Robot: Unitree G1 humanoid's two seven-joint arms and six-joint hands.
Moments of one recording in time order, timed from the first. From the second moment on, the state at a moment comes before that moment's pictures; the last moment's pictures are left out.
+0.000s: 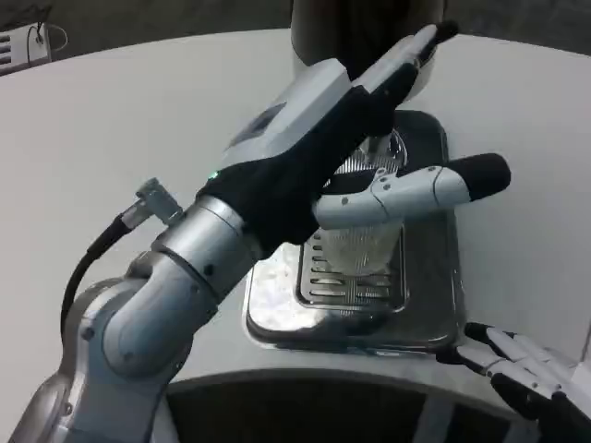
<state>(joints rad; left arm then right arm) -0.69 0.42 -0.25 -0.48 0.33 0.31 -0.38 0.50 -0.43 -0.28 -0.98 -0.47 -0.03 0.51</state>
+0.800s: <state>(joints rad) -0.79 0.47 -0.30 -0.44 0.44 0.27 -0.51 0.33 -0.36 -0.32 -0.82 -0.13 0.20 0.42</state>
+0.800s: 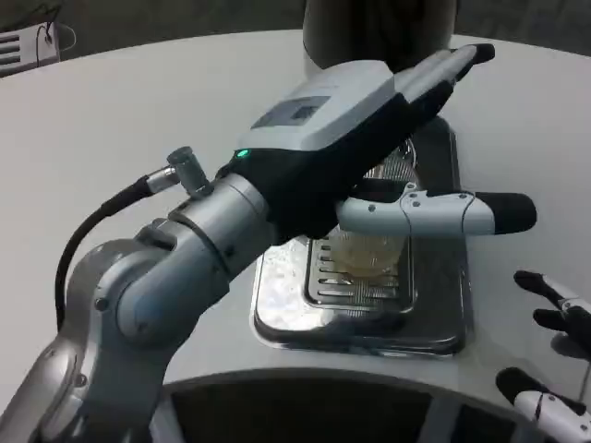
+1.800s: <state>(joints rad) -0.80 0.47 -0.24 -0.46 0.42 0.29 -0.56 -0.04 -0.28 -0.06 -0.49 -0.23 0.13 0.16</state>
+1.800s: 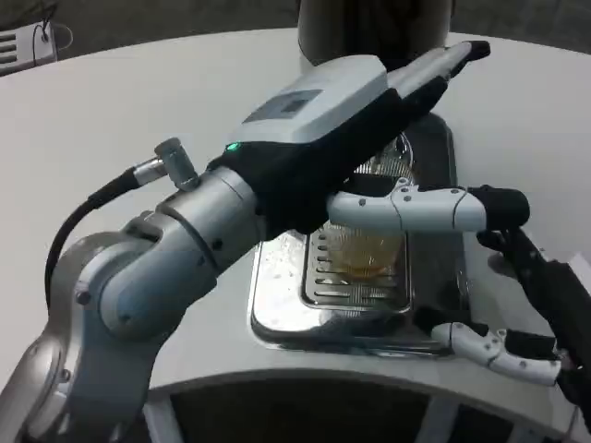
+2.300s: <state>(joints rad) -0.83 0.50 -0.24 -0.46 0.43 0.29 -0.61 -0.17 -0.24 -0.01 -0.42 -0.27 0.15 0.12</state>
